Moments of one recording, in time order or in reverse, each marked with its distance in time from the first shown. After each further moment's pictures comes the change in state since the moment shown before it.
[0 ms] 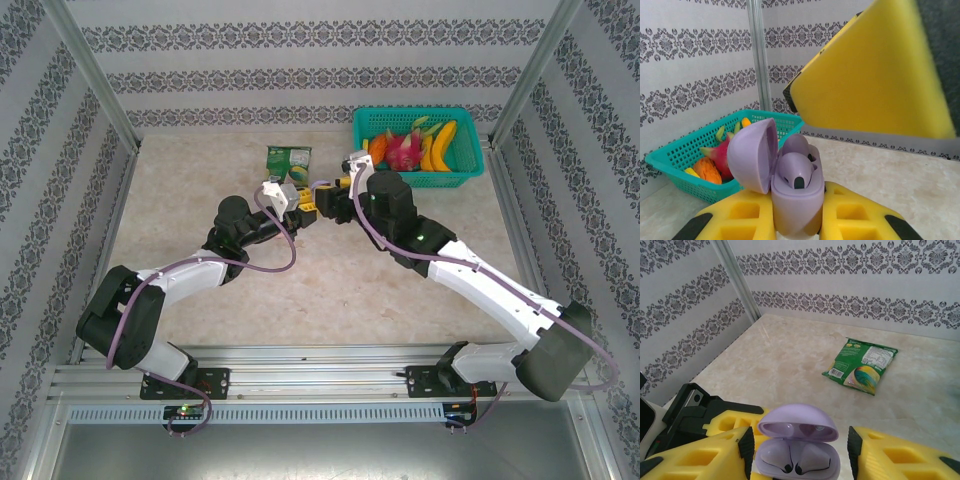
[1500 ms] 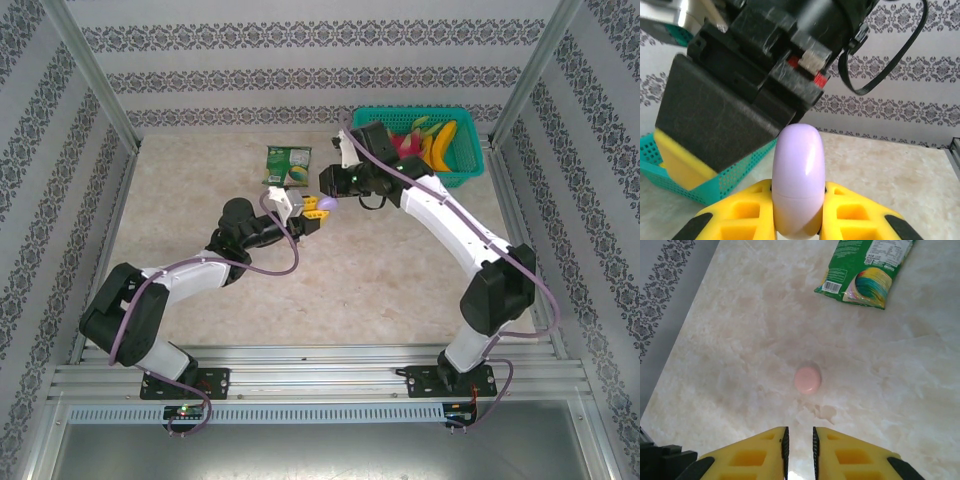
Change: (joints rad) left arm -0.015 0.024 -0.008 -0.009 0.053 0.001; right arm -0.190 0.414 0.496 -0.559 -0.340 0.086
